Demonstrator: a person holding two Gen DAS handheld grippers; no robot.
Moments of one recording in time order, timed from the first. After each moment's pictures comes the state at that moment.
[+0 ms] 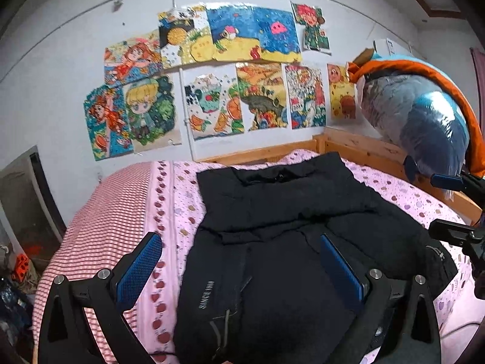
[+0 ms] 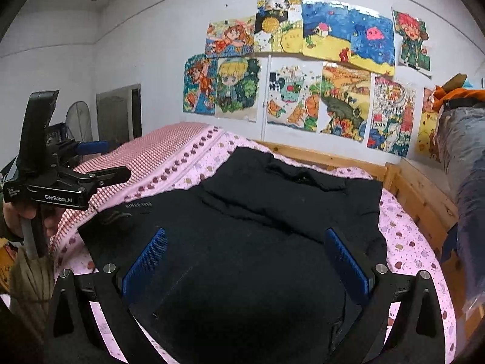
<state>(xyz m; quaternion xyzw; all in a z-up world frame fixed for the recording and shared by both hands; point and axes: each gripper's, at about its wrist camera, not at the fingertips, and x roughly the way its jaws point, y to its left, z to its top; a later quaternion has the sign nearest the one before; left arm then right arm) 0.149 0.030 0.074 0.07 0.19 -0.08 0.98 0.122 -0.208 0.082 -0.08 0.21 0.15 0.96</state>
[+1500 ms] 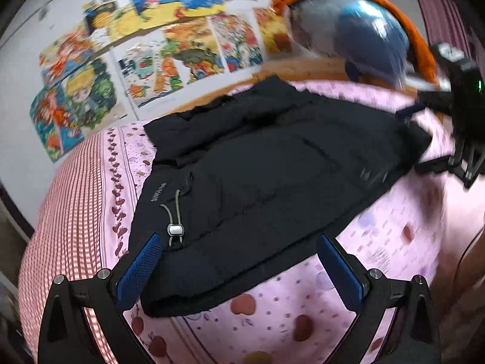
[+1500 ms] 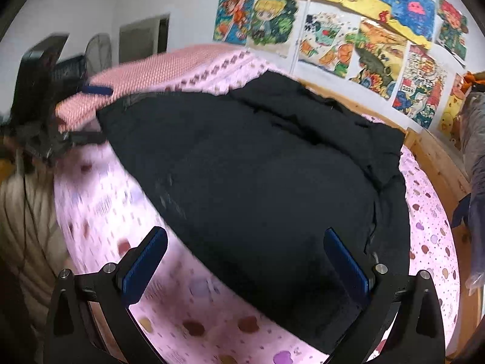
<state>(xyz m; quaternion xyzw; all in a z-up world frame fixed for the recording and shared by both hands) 0.104 0.022 -0.038 0.22 0.27 -0.20 0.92 0.077 -0.215 -0.001 -0.18 0.34 0.18 0.90</state>
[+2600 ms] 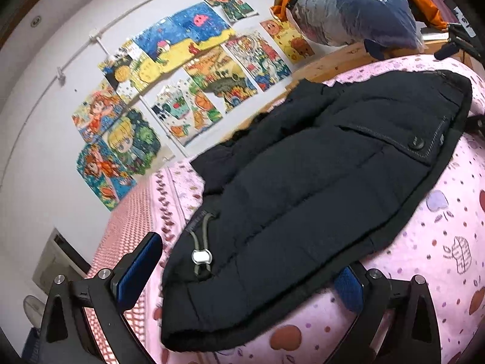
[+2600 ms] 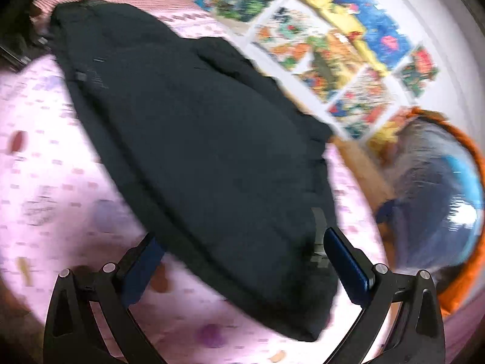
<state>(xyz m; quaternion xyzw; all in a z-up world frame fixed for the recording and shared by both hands) 0.102 0.000 -0.056 0.32 0.14 -0.07 0.93 0.057 -0.208 -0.035 -0.35 0.30 -0.04 0.89</state>
